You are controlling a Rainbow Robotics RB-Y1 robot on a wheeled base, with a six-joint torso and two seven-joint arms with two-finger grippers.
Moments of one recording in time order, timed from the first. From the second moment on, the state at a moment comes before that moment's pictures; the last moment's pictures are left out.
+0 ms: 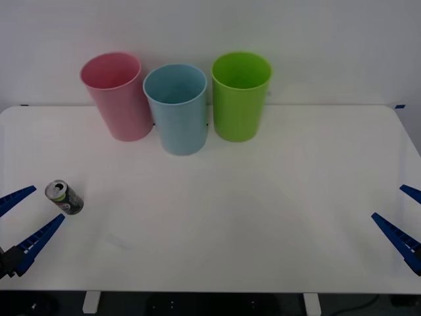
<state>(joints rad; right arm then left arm) 0.35 -0.40 -0.52 -1.66 0.96 -1.22 0.00 0.35 0.40 0.52 -1.66 -0.96 -1.22 0.00</state>
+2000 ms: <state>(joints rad) 0.35 -0.40 -0.52 -1.66 0.96 -1.22 0.00 0.55 0.34 0.46 -1.65 -0.96 -0.79 -0.31</state>
